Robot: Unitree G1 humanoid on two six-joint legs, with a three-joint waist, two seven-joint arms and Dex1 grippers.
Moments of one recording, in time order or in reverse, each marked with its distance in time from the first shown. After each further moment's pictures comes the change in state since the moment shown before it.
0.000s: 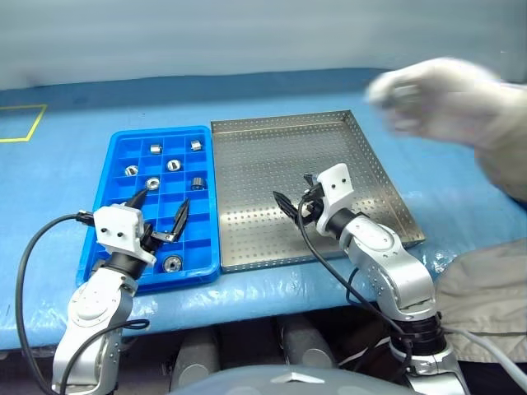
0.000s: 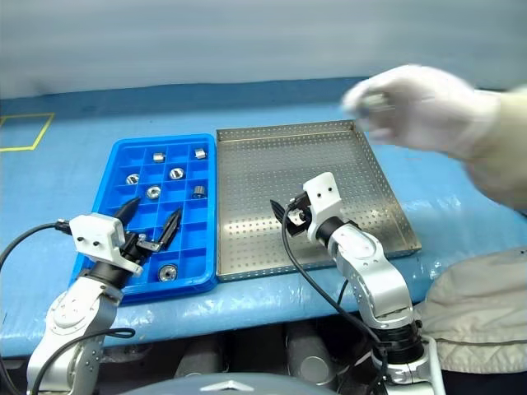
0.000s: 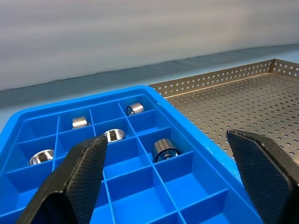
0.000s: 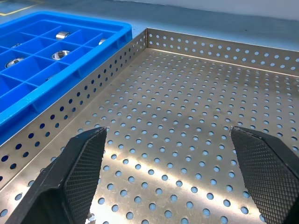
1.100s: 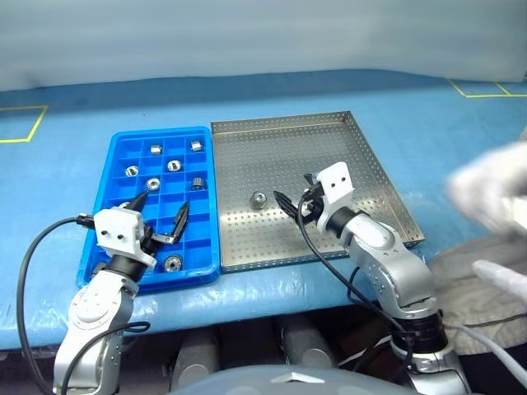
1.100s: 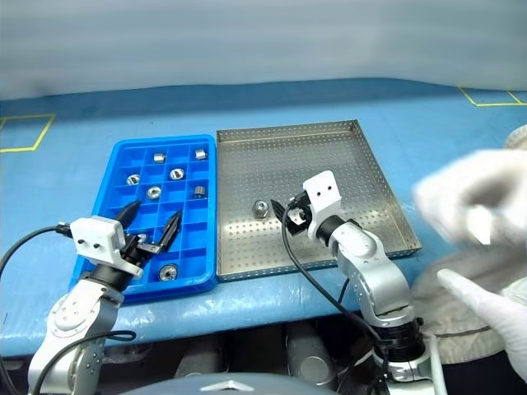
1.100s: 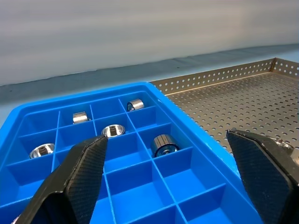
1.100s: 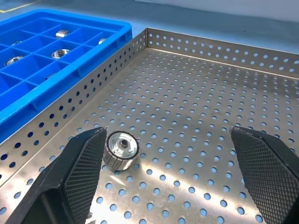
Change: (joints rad) left arm 0.014 -0.010 0.000 0.000 0.000 0.000 -0.001; right arm -0.015 -0.009 0.002 0.000 0.001 0.016 0.000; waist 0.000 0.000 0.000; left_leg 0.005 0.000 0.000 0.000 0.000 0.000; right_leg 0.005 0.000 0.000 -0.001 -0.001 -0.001
